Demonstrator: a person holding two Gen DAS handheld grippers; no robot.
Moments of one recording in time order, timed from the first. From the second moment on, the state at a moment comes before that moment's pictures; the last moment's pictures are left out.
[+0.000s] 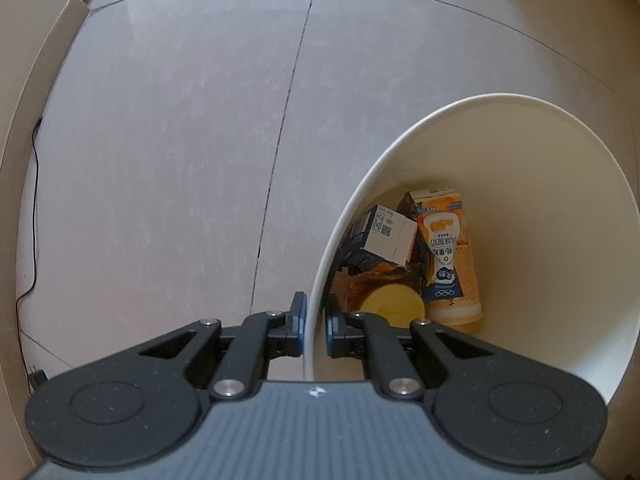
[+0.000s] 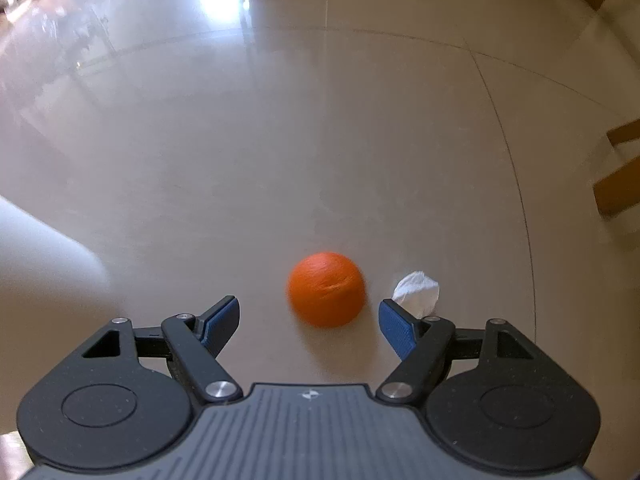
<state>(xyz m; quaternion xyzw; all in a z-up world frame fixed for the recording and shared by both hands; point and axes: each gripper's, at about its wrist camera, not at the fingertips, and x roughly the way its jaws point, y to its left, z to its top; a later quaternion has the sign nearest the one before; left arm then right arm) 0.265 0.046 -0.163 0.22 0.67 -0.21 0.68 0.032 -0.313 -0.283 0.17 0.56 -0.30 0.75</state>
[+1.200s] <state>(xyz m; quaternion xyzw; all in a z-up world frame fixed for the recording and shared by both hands) 0.258 0.049 -0.158 0.22 0.65 -0.21 0.69 0.055 -0.354 -0.389 0.20 0.60 -0.31 0.71</state>
